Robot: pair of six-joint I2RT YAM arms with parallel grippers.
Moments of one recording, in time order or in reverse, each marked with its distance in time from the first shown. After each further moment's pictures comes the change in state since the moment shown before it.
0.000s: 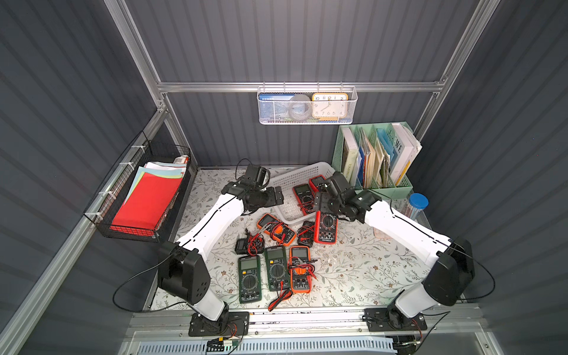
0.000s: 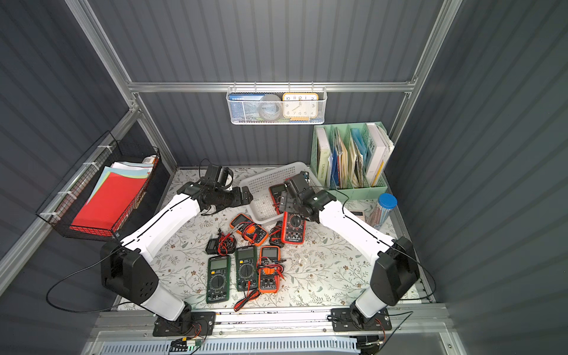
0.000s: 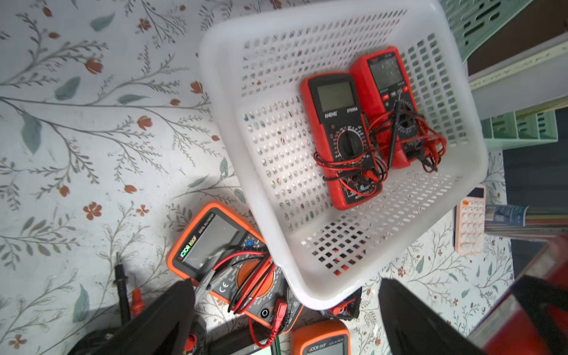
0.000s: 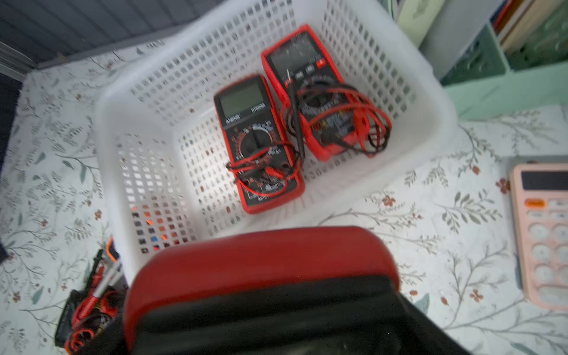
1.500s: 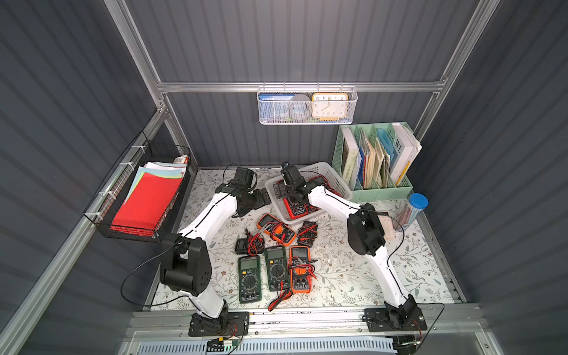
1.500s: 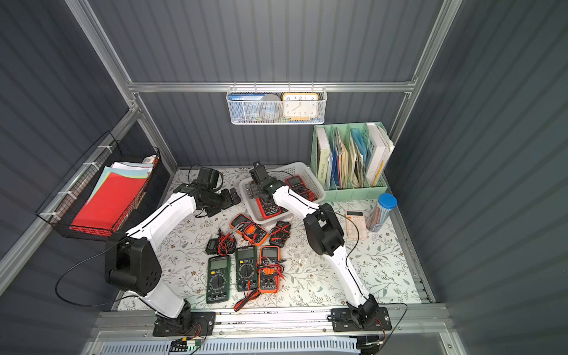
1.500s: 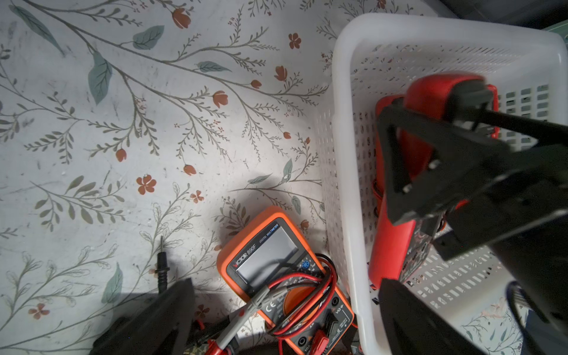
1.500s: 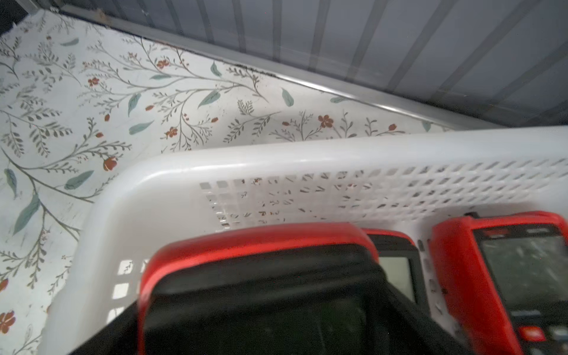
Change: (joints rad) left arm 0.118 0.059 -0.085 0.024 0.017 -0.102; right arm 0.057 0.805 0.642 0.247 -0.039 -0.412
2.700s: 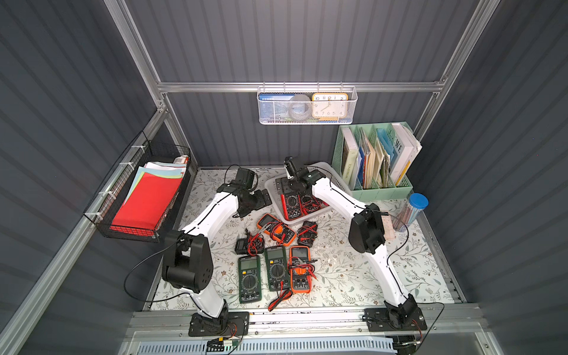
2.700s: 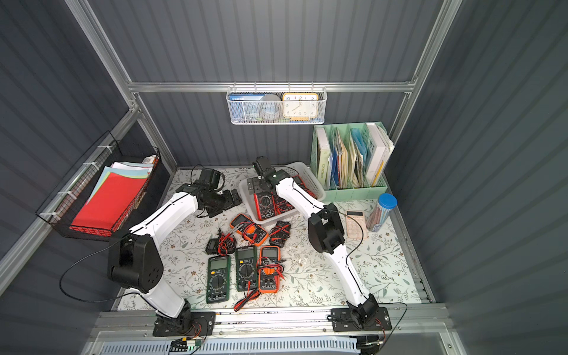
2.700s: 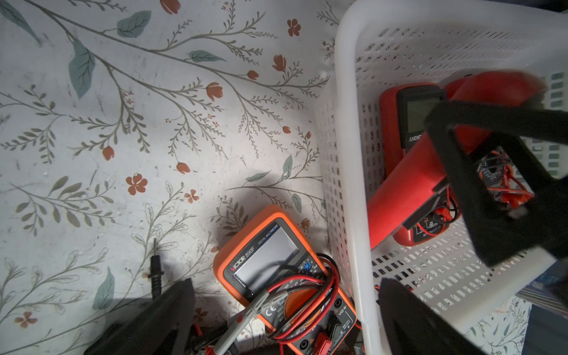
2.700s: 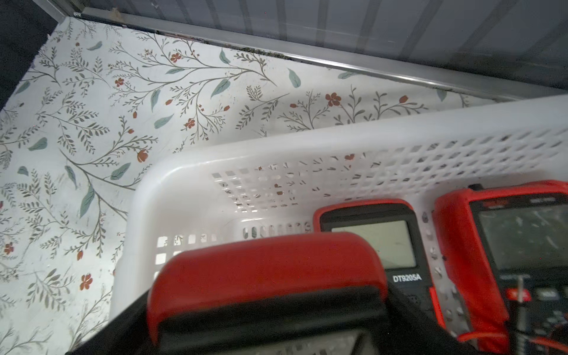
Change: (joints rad) left arm 0.000 0.029 0.000 0.008 0.019 0.012; right arm -0.048 0.013 0.230 -0.294 -0.164 0.099
